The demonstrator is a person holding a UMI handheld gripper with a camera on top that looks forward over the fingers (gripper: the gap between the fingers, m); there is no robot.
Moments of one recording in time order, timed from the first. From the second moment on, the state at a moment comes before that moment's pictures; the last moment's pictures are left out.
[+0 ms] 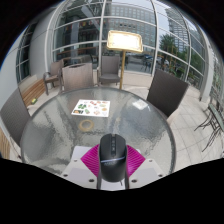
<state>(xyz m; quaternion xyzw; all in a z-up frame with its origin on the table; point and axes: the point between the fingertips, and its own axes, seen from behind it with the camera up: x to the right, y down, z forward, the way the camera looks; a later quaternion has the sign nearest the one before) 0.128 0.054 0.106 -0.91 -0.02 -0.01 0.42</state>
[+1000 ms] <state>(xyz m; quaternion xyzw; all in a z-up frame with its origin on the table) 0.091 -0.033 0.155 -0.91 -0.02 0.01 0.41</state>
